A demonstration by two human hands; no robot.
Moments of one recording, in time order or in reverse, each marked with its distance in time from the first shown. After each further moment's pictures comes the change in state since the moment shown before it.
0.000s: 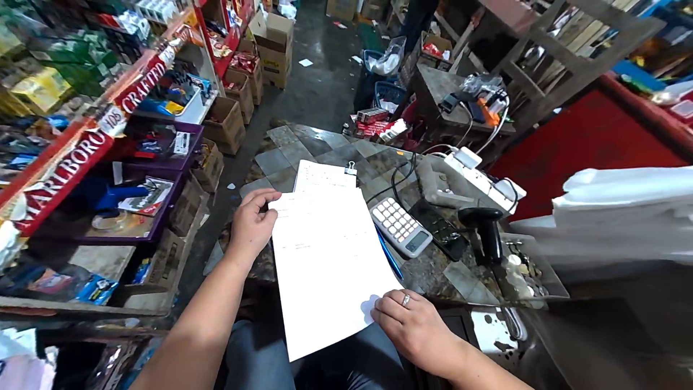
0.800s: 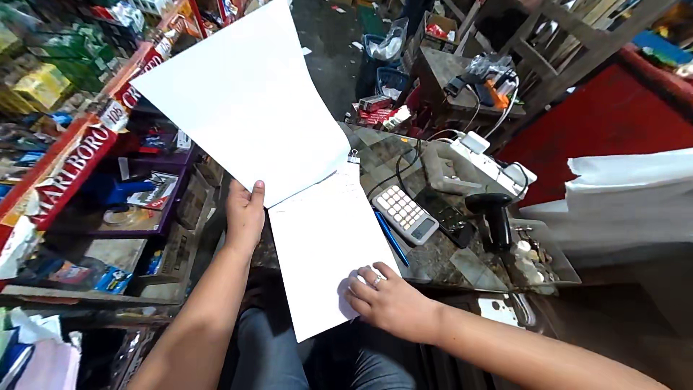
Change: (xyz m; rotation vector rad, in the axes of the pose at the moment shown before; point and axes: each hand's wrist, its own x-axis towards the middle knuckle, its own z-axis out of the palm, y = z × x) left_hand -0.001 0.001 0.000 -0.406 0.192 -0.016; right_hand 0.032 -0.001 0.019 -0.096 -0.300 -0.210
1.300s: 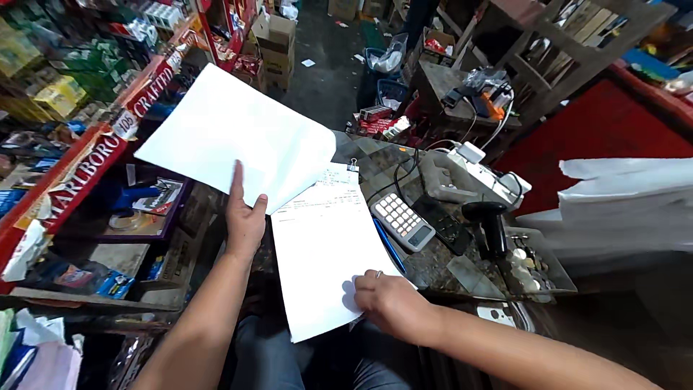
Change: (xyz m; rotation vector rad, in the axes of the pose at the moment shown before) left_hand 0.001 -0.002 -0.004 0.112 0.027 0.191; right_hand 0.013 0.006 -0.031 0.495 0.111 0.209
